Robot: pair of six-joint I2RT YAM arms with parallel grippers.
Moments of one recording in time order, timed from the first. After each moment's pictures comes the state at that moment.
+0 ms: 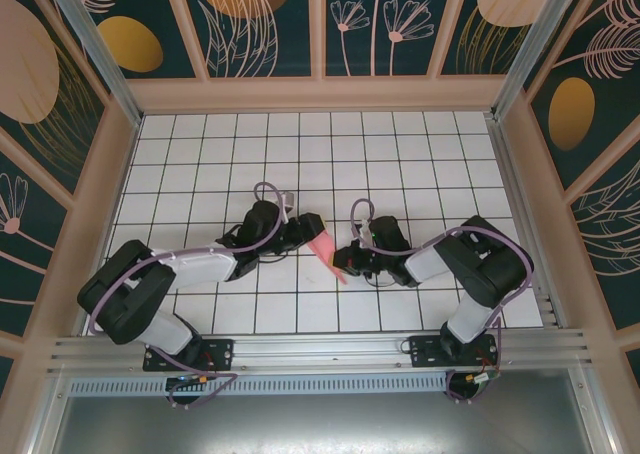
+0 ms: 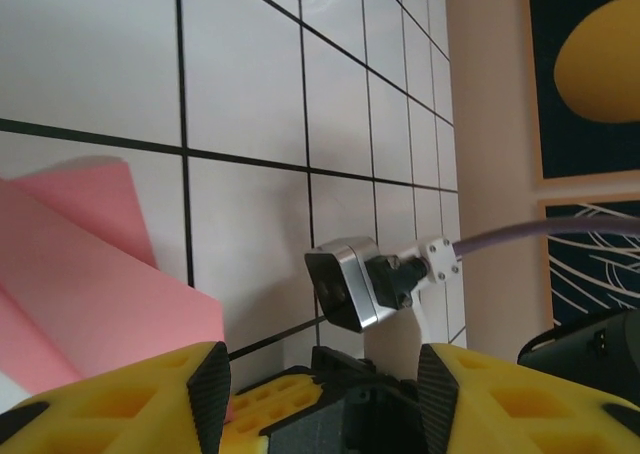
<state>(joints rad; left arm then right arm) -0.71 1.52 0.57 0.48 0.31 -1.11 0.65 1.69 0.41 0.60 -0.63 1.04</state>
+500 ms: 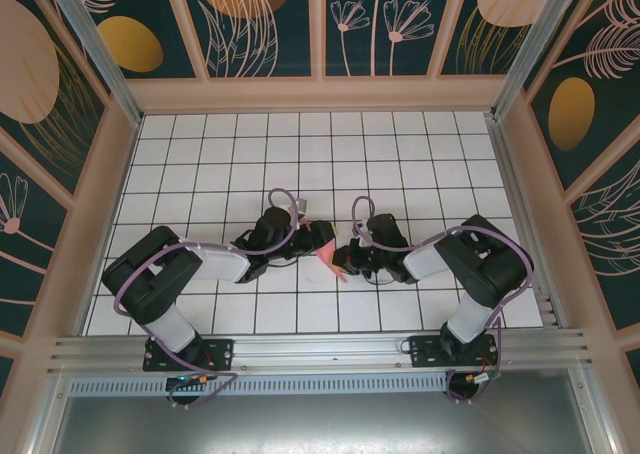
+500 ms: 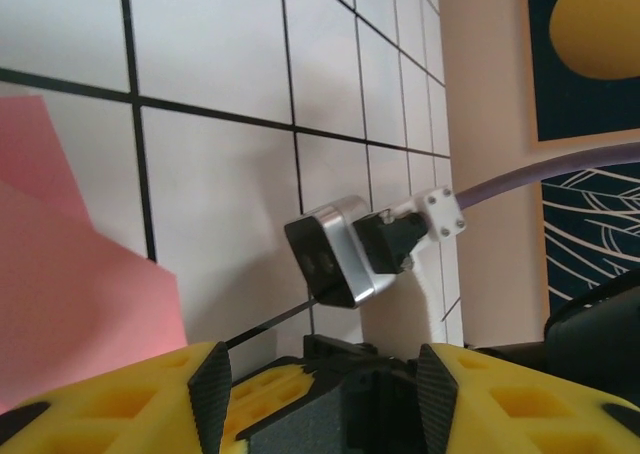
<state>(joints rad) -0.76 1.66 0.57 0.66 0.33 -1.13 0.65 1.69 0.44 0.54 -0.62 1.10</state>
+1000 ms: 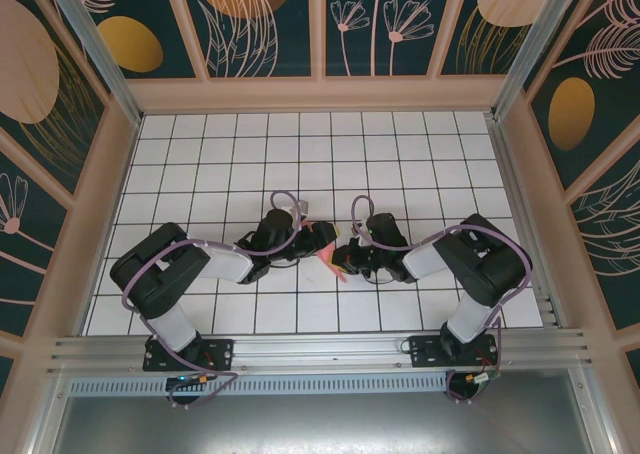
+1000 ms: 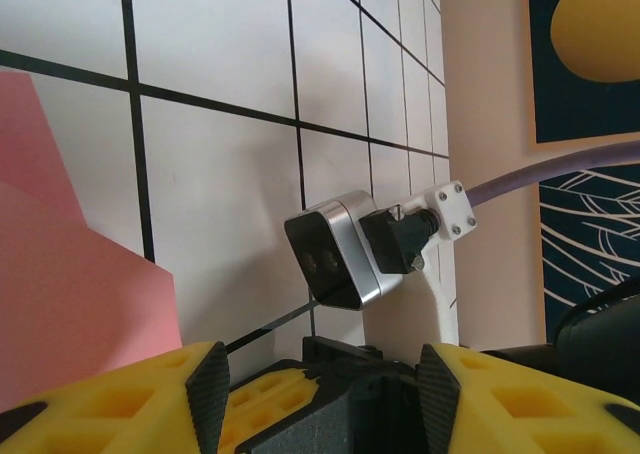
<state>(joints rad) -0.77 1.71 0.57 0.70 0.33 -1.17 0.65 1.70 0.45 0.54 -0.62 1.10</state>
